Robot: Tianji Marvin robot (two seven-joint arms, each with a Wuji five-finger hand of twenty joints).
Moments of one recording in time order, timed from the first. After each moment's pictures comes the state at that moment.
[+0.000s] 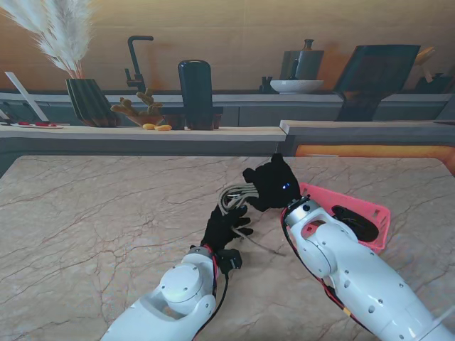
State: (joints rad) left arm 1.45 -1.39 -0.86 -1.49 -0.59 -0.02 0.43; right arm -1.29 -1.07 0.95 -1.48 -1.17 -0.04 -0.40; left_hand 0.66 -0.49 0.72 -0.06 0.14 0.13 0.20 0.26 0.28 0.22 0.42 0.35 0.43 0.23 0.48 0.38 0.47 0.14 0.86 0.38; right_hand 0.54 -0.90 0.93 -0.18 0.84 -0.04 0.94 0.25 1.17 0.16 0.87 0.36 0.93 0.18 0.90 0.74 0.39 0.25 1.04 0.64
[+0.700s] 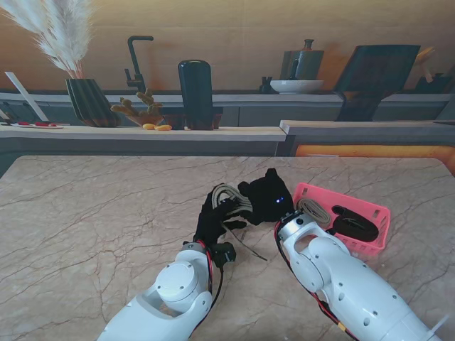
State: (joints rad) left arm 1.46 -1.39 -0.89 -1.50 -0.56 -0.08 0.46; right arm -1.33 -1.08 0.92 -1.48 -1.13 -0.01 -0.41; left_hand 0.60 -0.51 0.75 -0.10 0.14 0.07 0.32 0.29 0.39 0.20 0.45 0.35 0.51 0.21 0.50 0.37 0.61 0.17 0.92 0.34; right_hand 0.54 -0.90 0.94 -0.16 0.84 0.00 0.97 0.29 1.18 0.16 0.88 0.36 0.93 0.18 0.92 0.74 0.39 0.25 1.05 0.64
